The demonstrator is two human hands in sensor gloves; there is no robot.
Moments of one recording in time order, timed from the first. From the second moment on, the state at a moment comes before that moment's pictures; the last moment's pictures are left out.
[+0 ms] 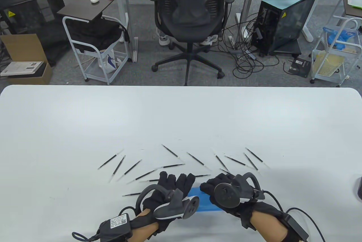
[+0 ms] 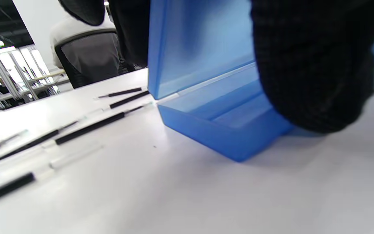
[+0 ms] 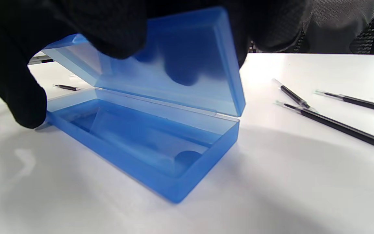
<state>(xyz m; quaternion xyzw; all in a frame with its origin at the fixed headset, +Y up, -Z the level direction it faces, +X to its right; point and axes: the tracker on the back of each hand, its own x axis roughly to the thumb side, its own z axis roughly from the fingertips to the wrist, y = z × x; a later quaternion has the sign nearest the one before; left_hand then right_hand) -0.039 -0.741 -0.266 -0.04 -0.24 -0.17 0.95 0.136 -0.715 -0.297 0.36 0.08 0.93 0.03</state>
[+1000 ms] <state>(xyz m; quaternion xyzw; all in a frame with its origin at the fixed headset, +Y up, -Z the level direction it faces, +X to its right) -0.043 -0.743 -0.270 -0.07 -0.24 -0.17 0.95 0.199 -0.677 -0.345 0.17 0.00 0.98 0.10</state>
